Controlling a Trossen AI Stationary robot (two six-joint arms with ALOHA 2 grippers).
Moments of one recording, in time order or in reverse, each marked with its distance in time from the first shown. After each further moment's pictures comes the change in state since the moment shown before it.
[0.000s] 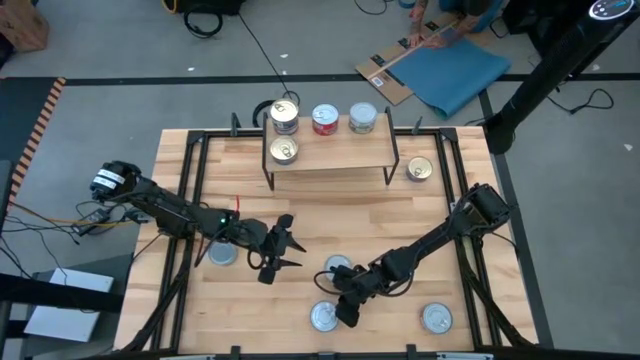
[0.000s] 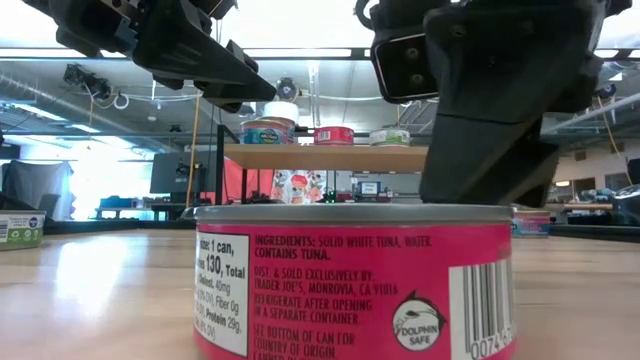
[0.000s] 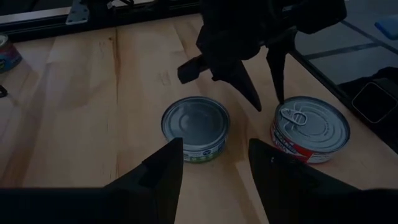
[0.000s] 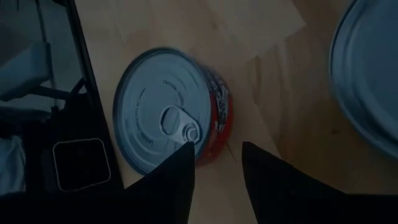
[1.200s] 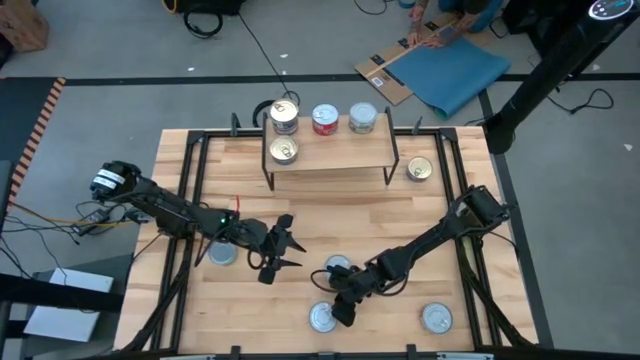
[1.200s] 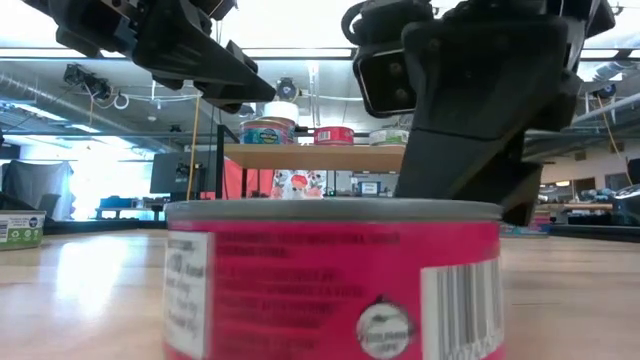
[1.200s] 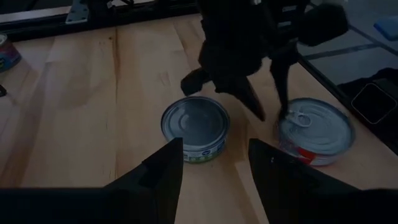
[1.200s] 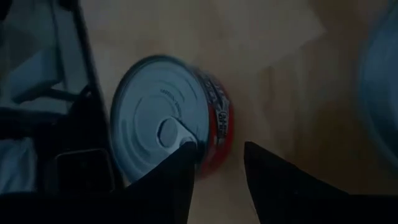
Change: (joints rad) left arm 0.000 0.000 0.000 0.000 0.000 -0.005; right arm -0.013 0.045 0.003 0.063 -0.030 -0.008
